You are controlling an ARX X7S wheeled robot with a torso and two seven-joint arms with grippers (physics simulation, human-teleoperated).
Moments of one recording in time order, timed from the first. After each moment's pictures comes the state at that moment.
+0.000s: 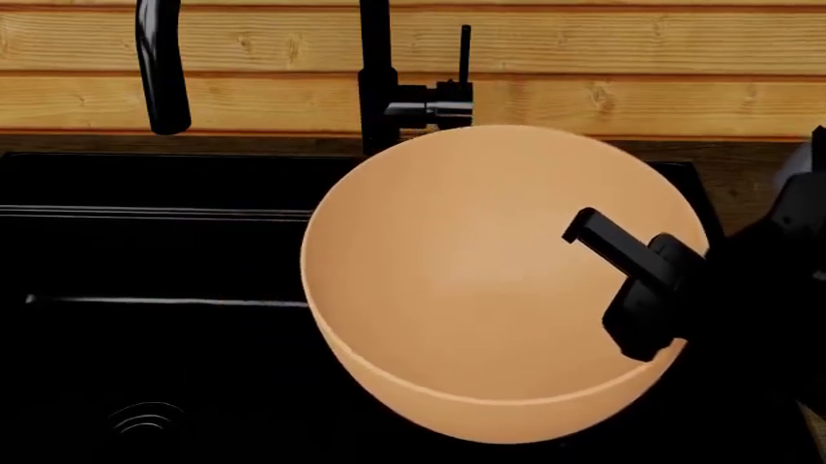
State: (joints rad) left arm -0.98 -0.44 0.10 -0.07 -0.46 -0.67 -0.44; right arm 1.58 1.01 -1.21 -0.02 2.95 0.43 1.37
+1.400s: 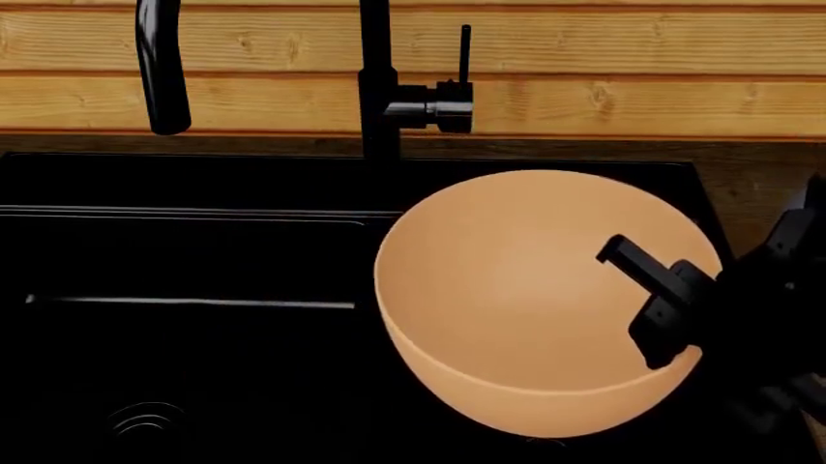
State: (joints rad) left arm -0.98 -0.44 0.11 -0.09 -0.46 -0.66 -0.44; right arm 1.50 0.90 -1.29 0.36 2.82 0.63 1.22
